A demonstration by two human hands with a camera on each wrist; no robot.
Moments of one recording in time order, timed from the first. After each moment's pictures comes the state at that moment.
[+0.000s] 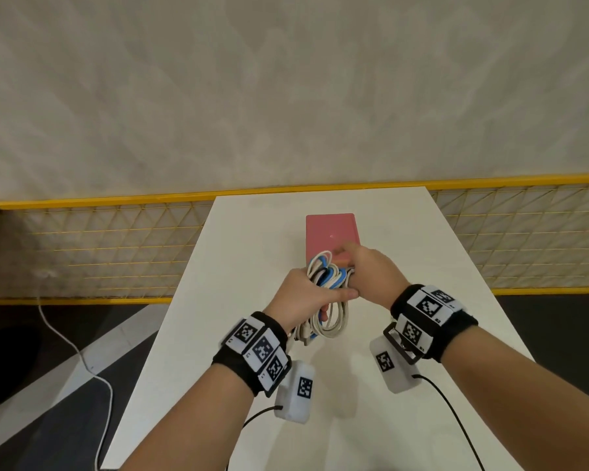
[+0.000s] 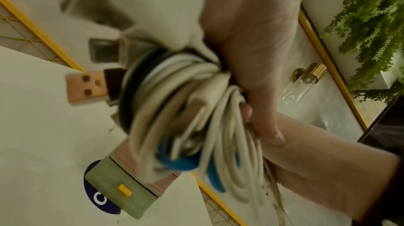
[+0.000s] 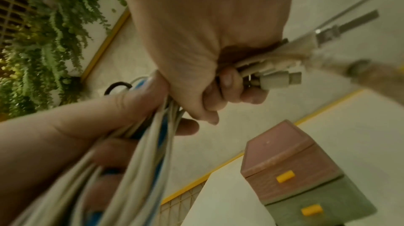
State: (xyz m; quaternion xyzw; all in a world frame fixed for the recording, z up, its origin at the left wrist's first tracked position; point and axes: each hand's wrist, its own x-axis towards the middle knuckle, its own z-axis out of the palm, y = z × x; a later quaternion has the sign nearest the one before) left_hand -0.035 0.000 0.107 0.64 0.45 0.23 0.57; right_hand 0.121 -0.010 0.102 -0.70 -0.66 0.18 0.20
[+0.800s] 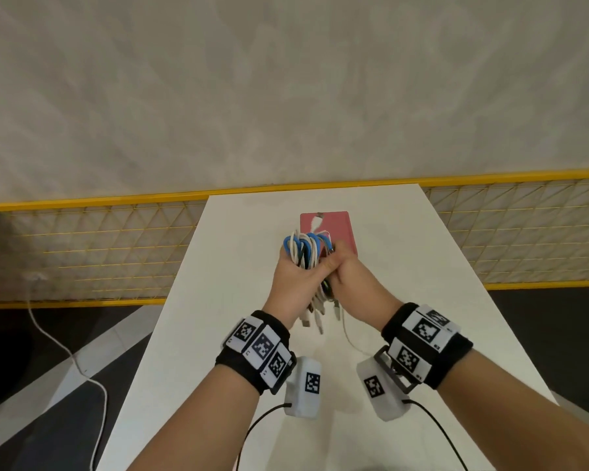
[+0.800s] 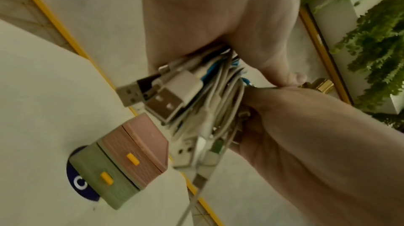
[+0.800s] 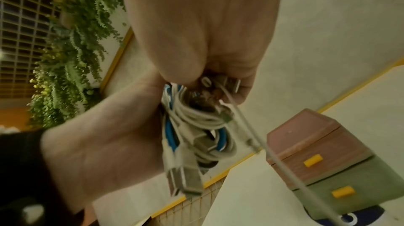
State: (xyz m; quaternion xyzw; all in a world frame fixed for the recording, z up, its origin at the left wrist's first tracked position) left_hand -0.021 0.008 0.106 0.52 0.44 0.42 0.60; right_hand 0.088 -0.030 0.108 -0.60 -0.64 0.28 0.40
